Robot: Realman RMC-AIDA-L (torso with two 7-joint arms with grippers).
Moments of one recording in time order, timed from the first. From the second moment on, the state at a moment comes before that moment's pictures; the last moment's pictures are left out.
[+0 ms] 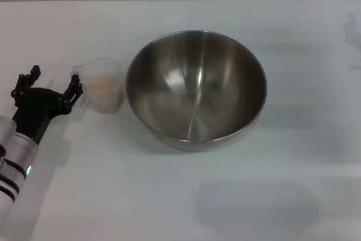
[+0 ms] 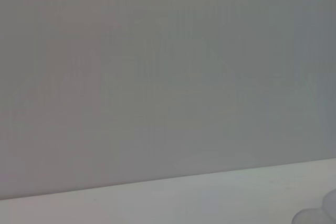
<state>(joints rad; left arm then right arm) -0.31 -2.08 -0.67 -0.35 2.18 1.00 0.07 0.51 2.06 -1.99 -0.20 0.86 -1.36 0.14</state>
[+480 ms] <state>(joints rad) -0.33 -2.08 -0.68 -0.35 2.18 0.98 0.07 0.51 2.06 -1.99 -0.20 0.86 -1.36 0.14</state>
